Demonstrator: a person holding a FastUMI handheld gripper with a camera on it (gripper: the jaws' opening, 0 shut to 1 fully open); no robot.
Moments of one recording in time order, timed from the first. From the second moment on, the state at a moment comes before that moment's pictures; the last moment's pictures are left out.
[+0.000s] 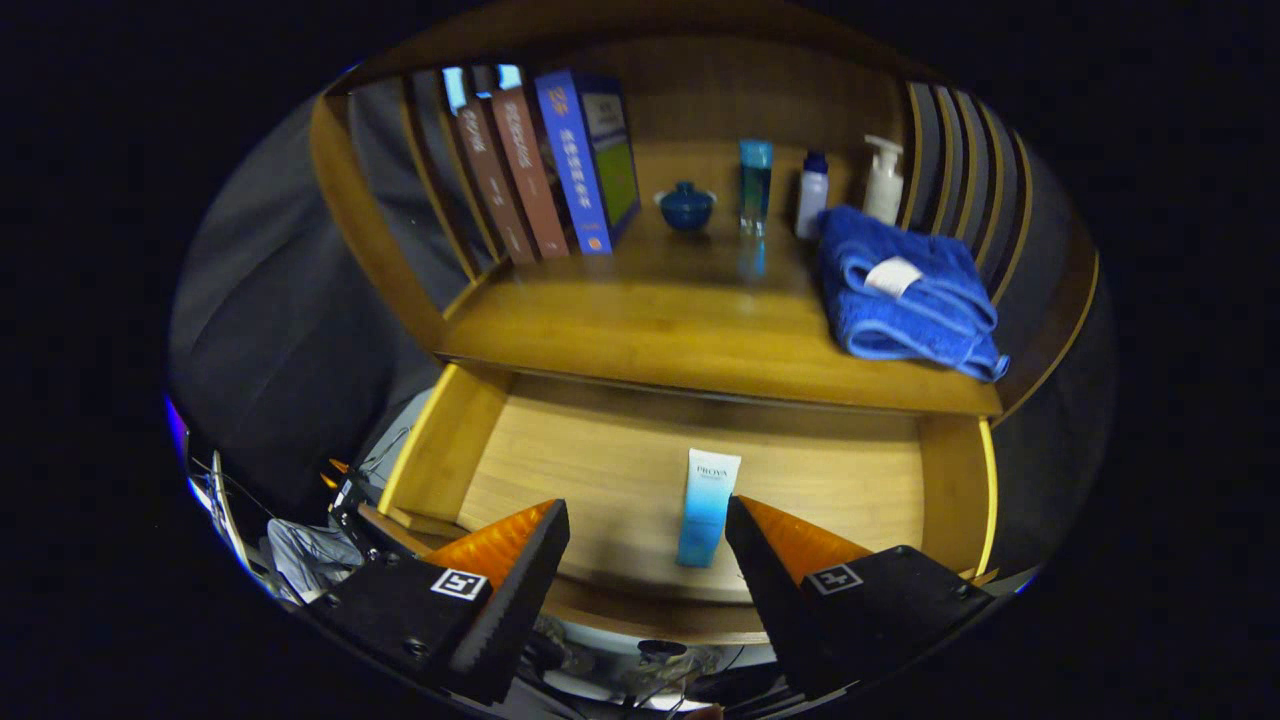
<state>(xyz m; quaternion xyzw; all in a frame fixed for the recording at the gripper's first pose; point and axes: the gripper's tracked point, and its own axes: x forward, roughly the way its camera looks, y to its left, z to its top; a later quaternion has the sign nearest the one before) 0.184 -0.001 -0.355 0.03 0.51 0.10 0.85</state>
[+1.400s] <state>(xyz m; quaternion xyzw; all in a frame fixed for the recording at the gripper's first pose) 0.172 -0.016 -0.422 0.06 0.63 0.09 0.77</state>
